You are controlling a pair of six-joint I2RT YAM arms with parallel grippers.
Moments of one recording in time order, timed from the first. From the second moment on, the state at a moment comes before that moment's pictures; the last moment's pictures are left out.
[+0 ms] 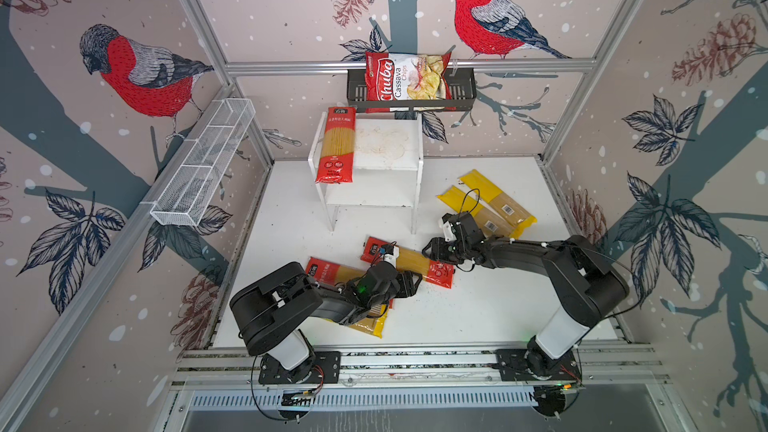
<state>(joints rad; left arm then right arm) -0.91 1.60 0.38 0.67 0.04 -0.94 0.63 1.67 0.76 -0.01 -0.35 0.63</state>
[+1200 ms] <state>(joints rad) -0.85 1.58 0.32 0.69 0.02 -1.01 0.66 1.82 0.78 0.21 -0.61 0.66</state>
